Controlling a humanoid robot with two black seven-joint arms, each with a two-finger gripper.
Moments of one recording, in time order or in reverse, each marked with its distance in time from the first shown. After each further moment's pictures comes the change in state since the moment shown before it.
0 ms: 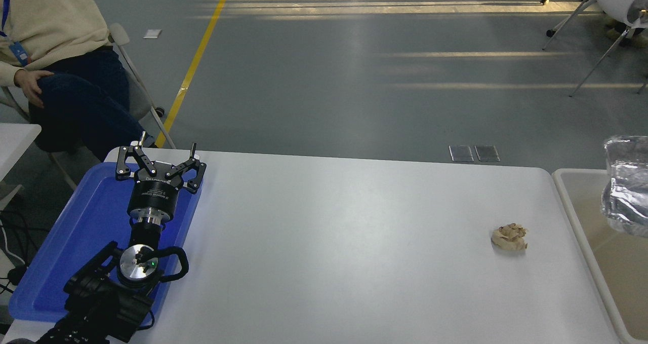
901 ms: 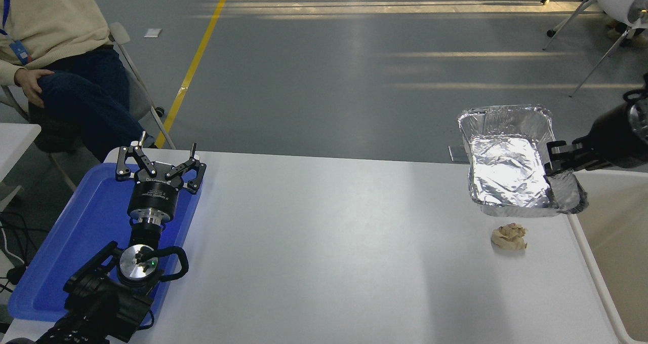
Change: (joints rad) left arm 0.000 0.000 0.000 0.000 0.001 0.000 0.002; right arm 0.638 0.156 -0.044 0.739 0.060 -0.009 -0.301
